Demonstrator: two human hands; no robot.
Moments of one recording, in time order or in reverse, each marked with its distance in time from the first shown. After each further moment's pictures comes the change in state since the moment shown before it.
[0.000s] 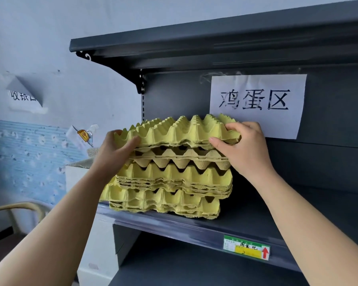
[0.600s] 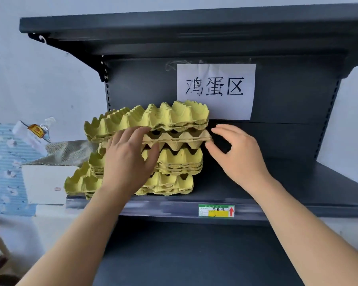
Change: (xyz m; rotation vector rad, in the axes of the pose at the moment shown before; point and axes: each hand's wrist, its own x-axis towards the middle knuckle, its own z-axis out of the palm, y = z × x) left_hand -0.087 0.046 0.038 0.443 0.043 0.671; right_hand -0.070 -0.010 -0.046 -0.221 -0.001 -0.102
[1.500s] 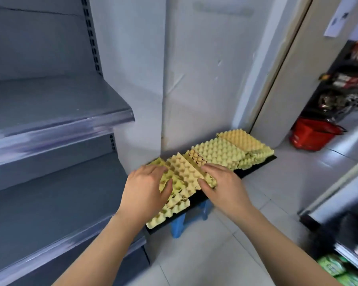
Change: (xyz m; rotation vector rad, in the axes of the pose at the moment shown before) left_hand -0.246 0.499 0.279 -0.534 -0.781 0.352; right_hand -0.359 0.338 -0.327 -0.473 -0.237 0.699
